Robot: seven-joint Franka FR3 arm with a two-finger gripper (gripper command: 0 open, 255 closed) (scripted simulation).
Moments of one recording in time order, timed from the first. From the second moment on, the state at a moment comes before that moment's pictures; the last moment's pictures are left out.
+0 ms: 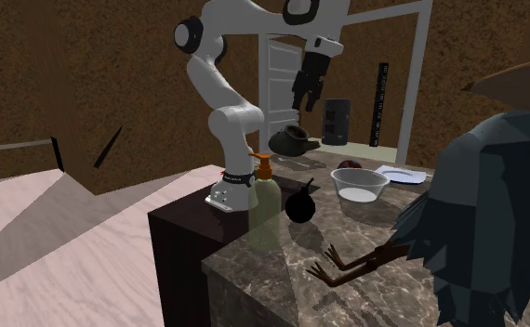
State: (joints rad) arm -0.02 -0.78 0.07 -2.45 -0.06 1.45 0.08
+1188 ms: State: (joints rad) arm -0.16 -0.70 -0.40 -2.53 -0.30 1.75 -0.36
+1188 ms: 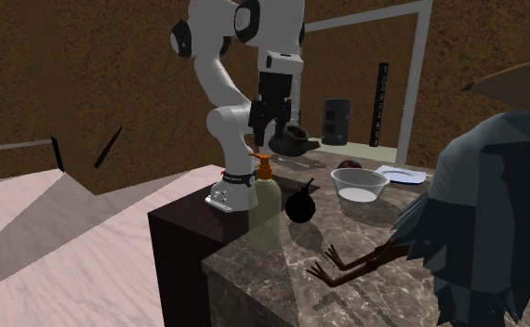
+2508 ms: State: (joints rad) arm -0.18 -0.60 -0.54 -2.60 -0.34 1.94 -0.46
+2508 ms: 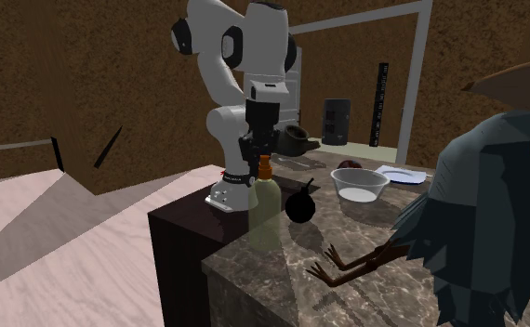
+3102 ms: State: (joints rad) arm -0.18 -0.60 -0.54 -2.59 -0.34 1.93 -0.46
